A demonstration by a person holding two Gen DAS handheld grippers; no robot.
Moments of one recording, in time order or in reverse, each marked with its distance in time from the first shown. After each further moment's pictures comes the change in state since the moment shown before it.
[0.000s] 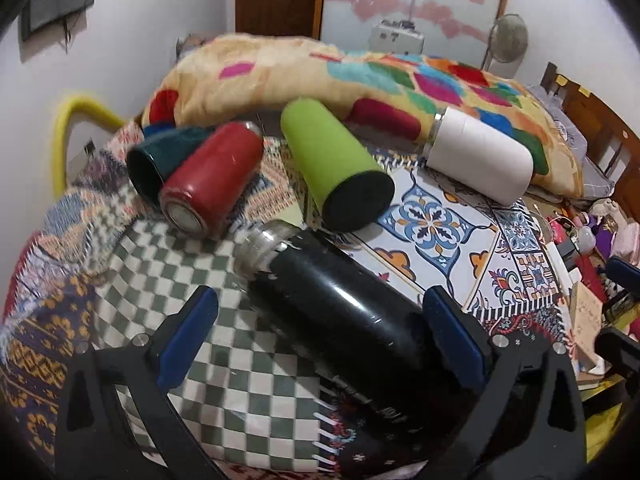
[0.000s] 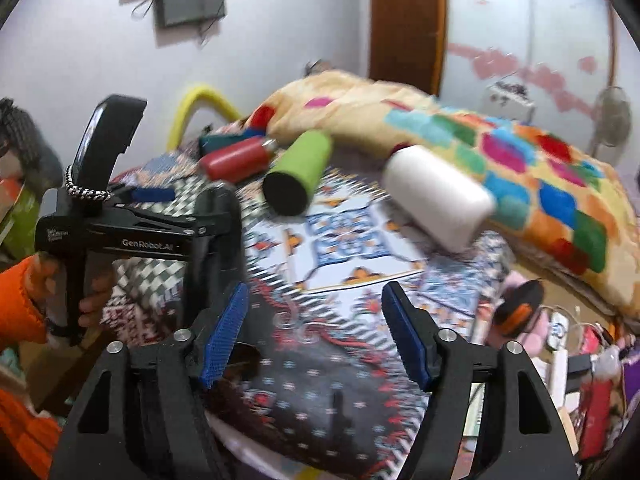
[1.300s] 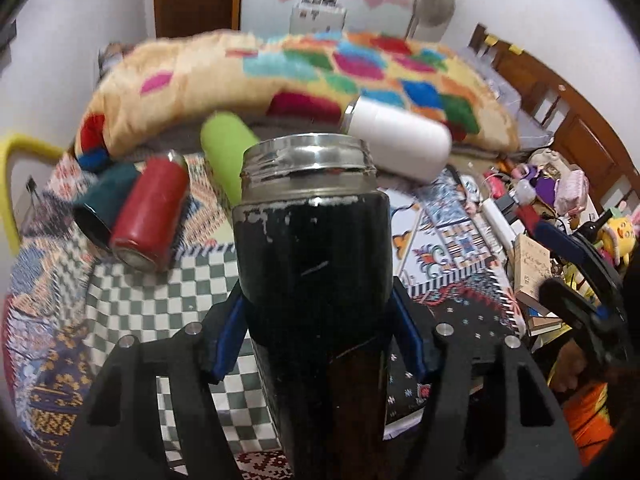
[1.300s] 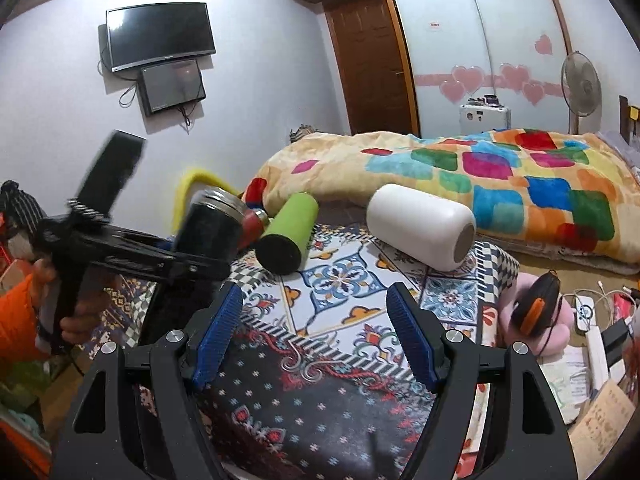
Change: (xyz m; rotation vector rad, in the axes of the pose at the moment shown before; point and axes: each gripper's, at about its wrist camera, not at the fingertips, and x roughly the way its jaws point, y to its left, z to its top) left arm -0.045 -0.015 0.030 0.220 0.045 -0.210; right arm -0.013 -0.018 -0.011 0.172 -0.224 0.074
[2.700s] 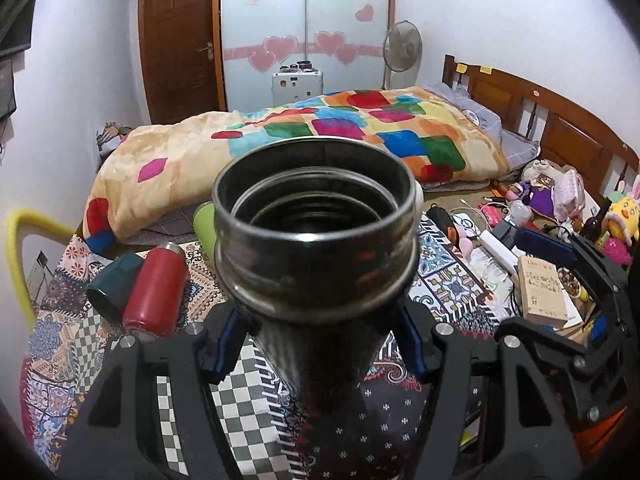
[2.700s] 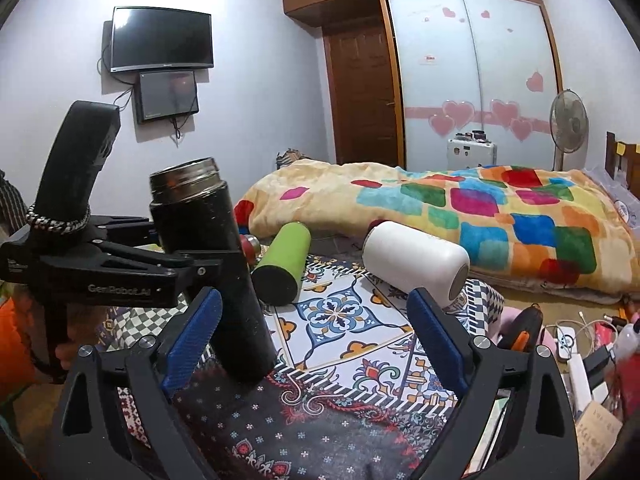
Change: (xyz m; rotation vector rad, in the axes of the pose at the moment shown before) left arm -0.008 -0.030 0.012 0.126 -0.229 0.041; right arm 0.000 0.024 0.010 -0.047 -0.089 -0.094
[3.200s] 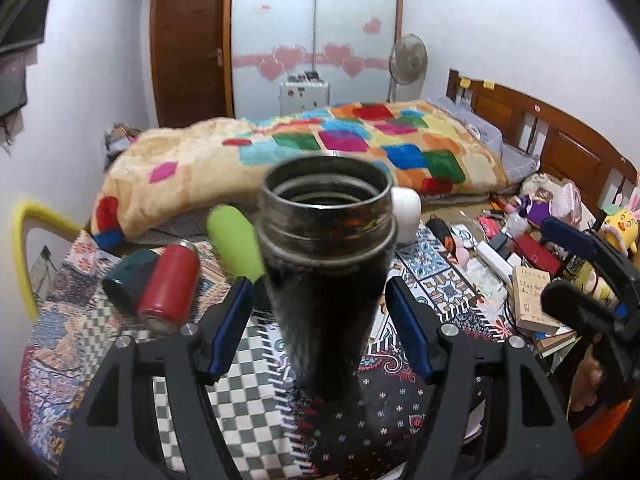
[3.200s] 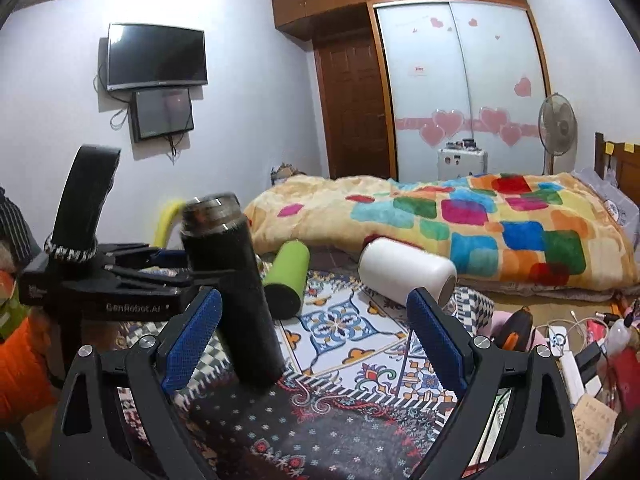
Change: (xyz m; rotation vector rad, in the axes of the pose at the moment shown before) left arm -0.042 0.004 -0.008 -0.025 -0.059 0.016; right arm -0.041 0.014 0.017 0.023 -0.075 -0.028
